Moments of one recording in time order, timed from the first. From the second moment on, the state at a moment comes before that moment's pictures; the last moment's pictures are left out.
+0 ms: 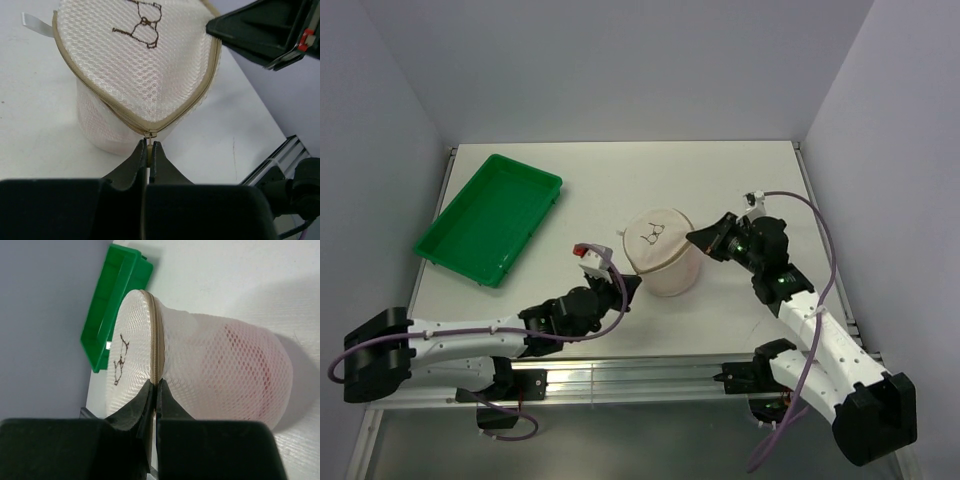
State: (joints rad) left arm -1.25 1.15 0.49 0.45 -0.57 -0.63; right arm 0.30 0.86 0.55 0.01 -0.28 0.83
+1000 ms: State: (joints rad) left arm -1.24 1.20 0.49 0.48 -0.53 -0.67; right arm 0.70 0.66 0.39 -0.04 0.01 0.91
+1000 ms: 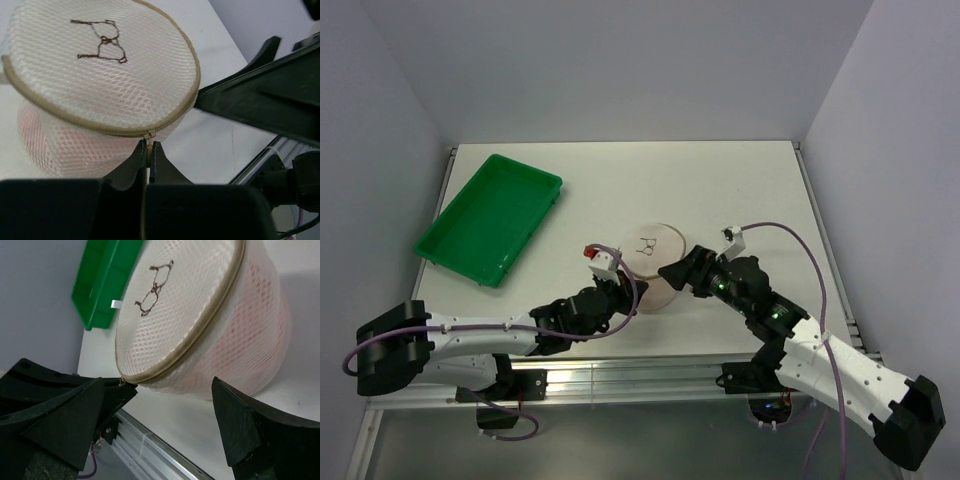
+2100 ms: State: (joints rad) left arm -1.27 0.83 0.34 0.33 -0.62 -0.70; right arm 0.57 0.82 0.49 0.02 -0.11 0.86
